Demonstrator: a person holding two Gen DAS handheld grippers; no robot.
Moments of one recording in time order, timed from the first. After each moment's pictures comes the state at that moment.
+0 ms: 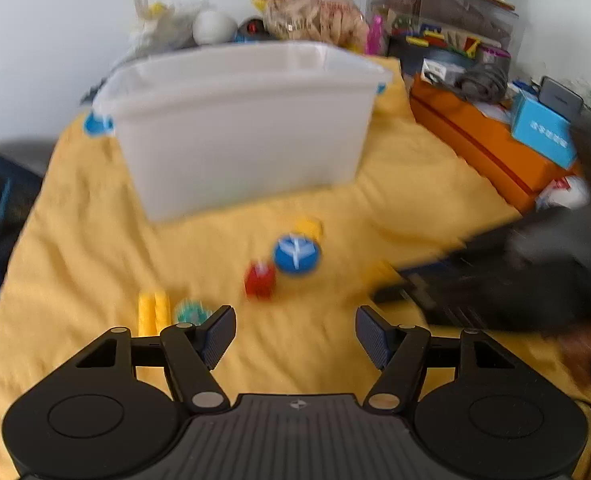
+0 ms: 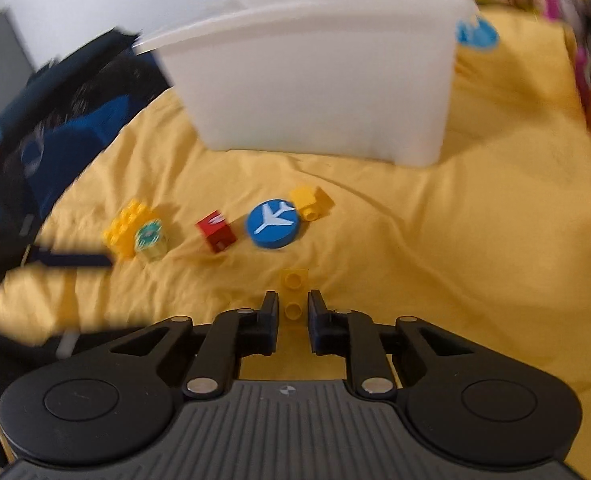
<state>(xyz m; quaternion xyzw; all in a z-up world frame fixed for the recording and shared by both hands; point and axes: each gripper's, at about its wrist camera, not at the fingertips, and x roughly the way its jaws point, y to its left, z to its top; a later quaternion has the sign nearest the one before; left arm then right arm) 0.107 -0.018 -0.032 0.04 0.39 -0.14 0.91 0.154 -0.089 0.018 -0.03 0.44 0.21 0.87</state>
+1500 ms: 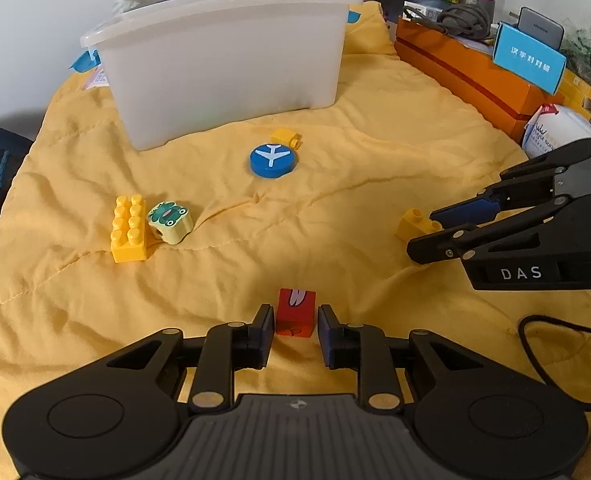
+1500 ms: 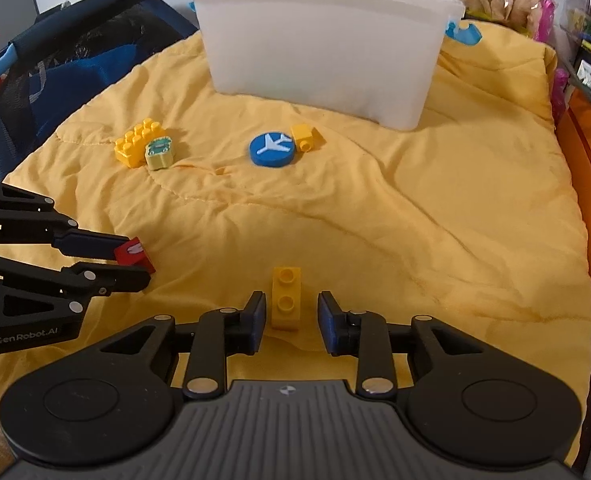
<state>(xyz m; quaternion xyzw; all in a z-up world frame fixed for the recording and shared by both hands) 0.062 -0.028 -0.067 0.06 0.44 -0.14 0.88 0.106 -0.096 0.009 -0.09 0.46 0.19 0.86</state>
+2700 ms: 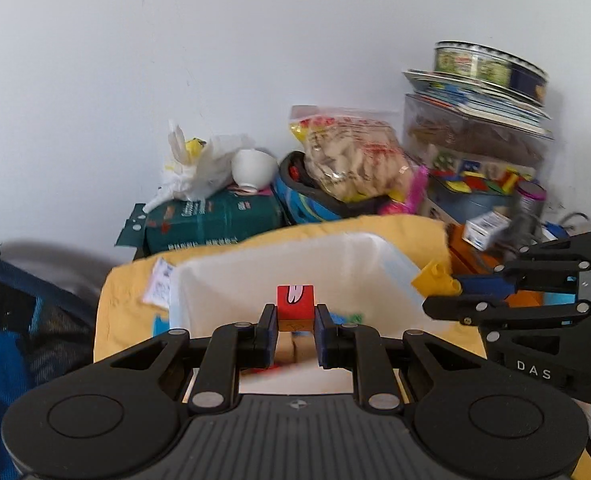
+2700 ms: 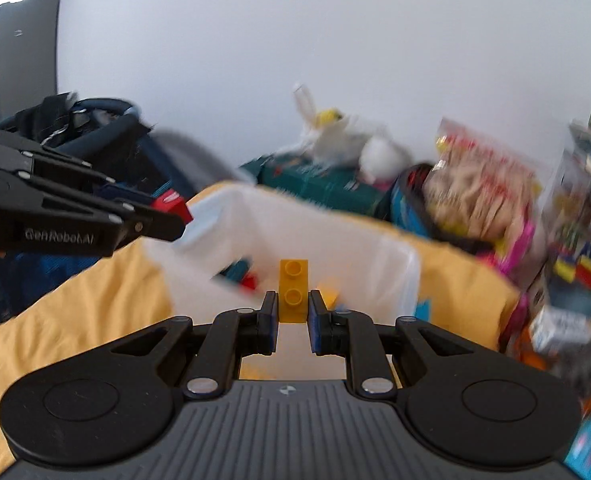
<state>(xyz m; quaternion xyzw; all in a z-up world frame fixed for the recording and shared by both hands) 0.218 0.010 0.107 0.03 0.29 -0.11 0.95 0.222 -0.073 0.166 -0.13 0.27 0.18 0.94</state>
